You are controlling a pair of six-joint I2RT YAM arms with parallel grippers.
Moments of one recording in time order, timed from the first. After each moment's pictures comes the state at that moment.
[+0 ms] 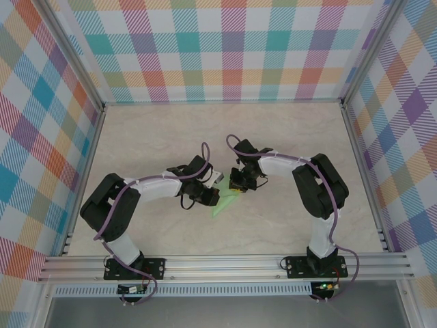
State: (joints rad) left arm -0.66 1.69 0.91 -0.38 0.37 -0.23; right arm 0.61 1.92 1.19 -0.57 -0.34 0.76
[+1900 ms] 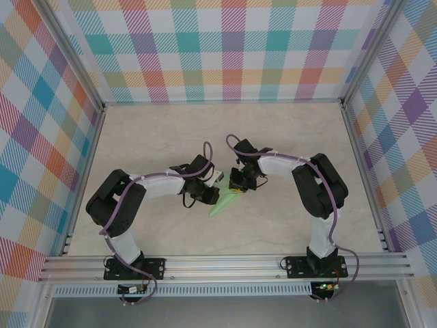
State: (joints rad) left arm -0.66 1.74 0.94 -0.36 0.32 -0.21; right arm 0.62 1.93 1.20 -0.58 -0.34 0.76
